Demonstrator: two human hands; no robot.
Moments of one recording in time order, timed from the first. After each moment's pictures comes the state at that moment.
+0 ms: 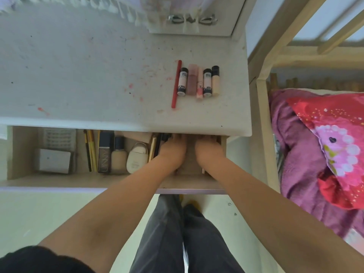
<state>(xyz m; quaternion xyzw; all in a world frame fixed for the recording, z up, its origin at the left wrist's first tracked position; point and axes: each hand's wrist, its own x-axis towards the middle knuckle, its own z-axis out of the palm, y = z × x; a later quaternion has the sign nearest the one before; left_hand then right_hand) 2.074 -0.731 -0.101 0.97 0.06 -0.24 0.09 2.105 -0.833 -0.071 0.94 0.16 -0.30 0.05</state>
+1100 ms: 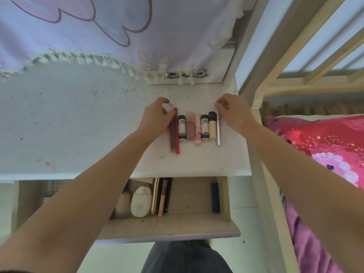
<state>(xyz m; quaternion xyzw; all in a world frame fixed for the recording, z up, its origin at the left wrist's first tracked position) 2.217 -0.643 0.009 0.89 0.18 -0.03 0.42 2.288 -0.861 0.000 0.94 0.09 -0.08 -0.31</state>
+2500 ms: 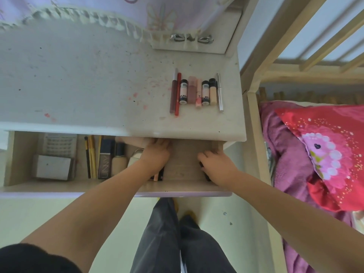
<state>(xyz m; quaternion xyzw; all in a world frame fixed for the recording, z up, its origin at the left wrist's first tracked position) 2.055 -0.673 -0.091 0.98 -0.15 -0.07 -0.10 2.083 -0.888 -0.062 0.90 0.40 -0.19 0.04</state>
